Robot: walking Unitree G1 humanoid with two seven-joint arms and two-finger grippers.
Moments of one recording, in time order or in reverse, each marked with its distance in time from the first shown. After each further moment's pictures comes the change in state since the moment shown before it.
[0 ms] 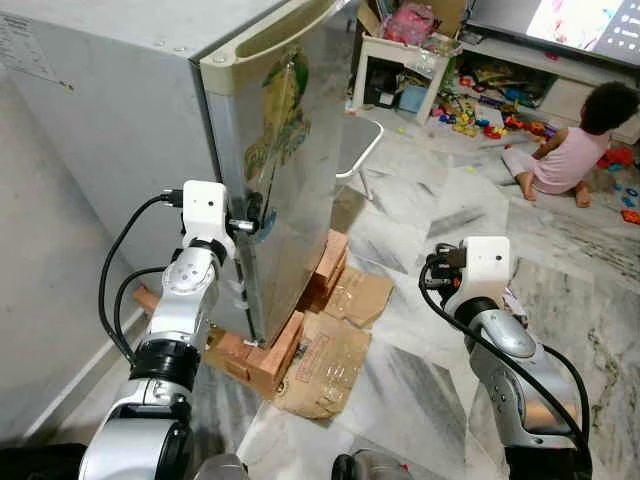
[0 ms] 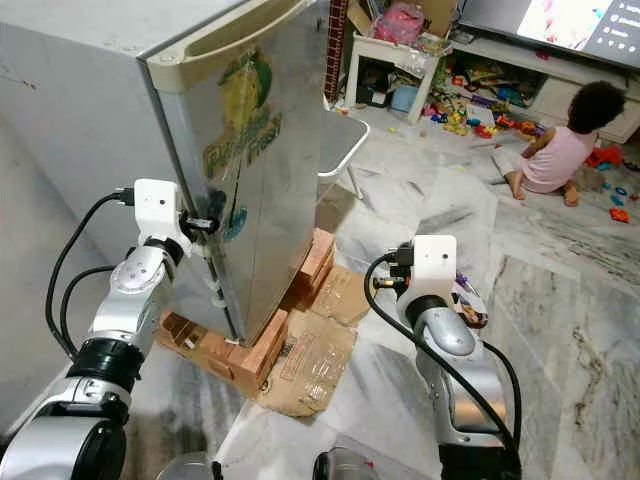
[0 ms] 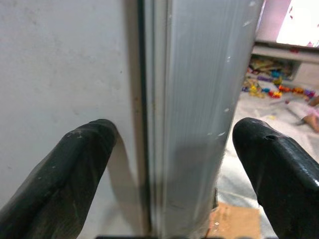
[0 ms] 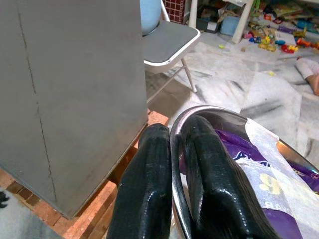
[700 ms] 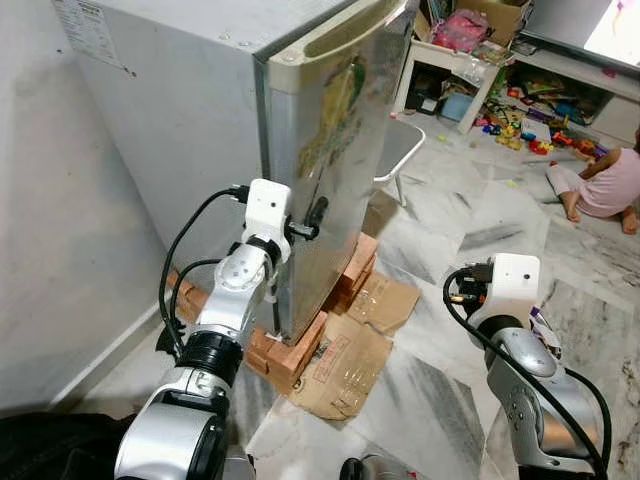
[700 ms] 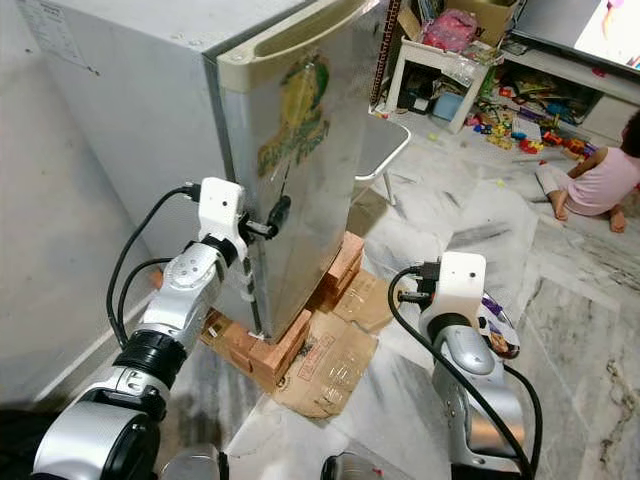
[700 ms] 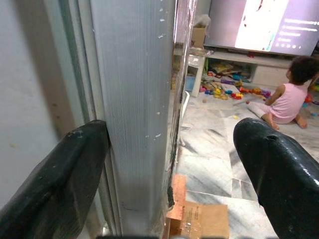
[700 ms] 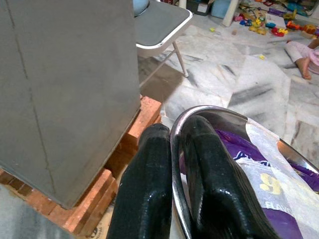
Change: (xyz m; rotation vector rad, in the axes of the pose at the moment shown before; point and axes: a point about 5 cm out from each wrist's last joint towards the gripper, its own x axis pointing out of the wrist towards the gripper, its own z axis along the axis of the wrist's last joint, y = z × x) left arm 0.008 -0.069 0.003 0.004 -0.033 -0.262; right arm -0.011 -0.019 -0.013 0.042 0.069 -0.158
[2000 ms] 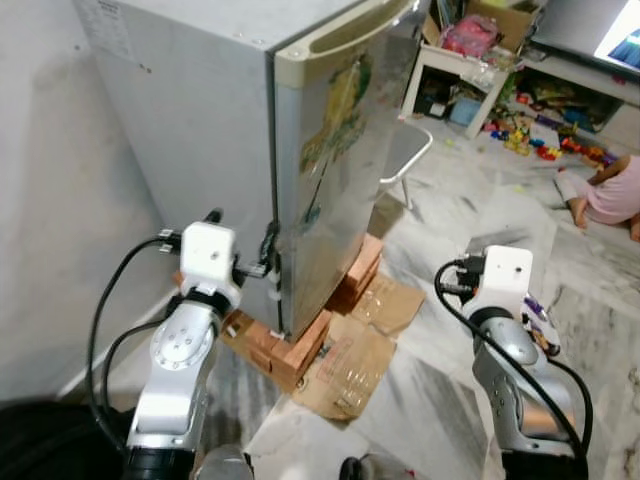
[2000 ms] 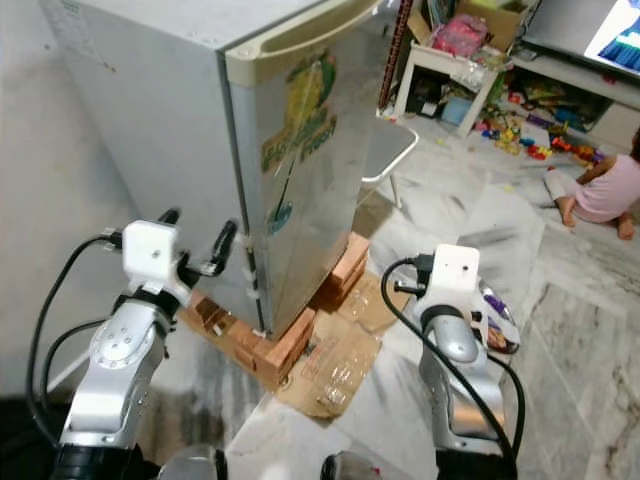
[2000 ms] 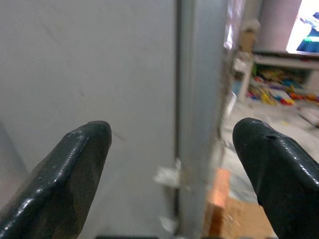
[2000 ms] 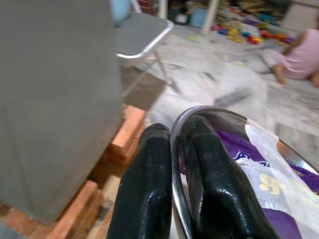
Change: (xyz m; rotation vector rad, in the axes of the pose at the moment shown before) left arm -0.113 0.032 -0.005 0.036 -0.022 0.242; right arm 0.011 0.006 0.005 -0.015 -0.039 -0.078
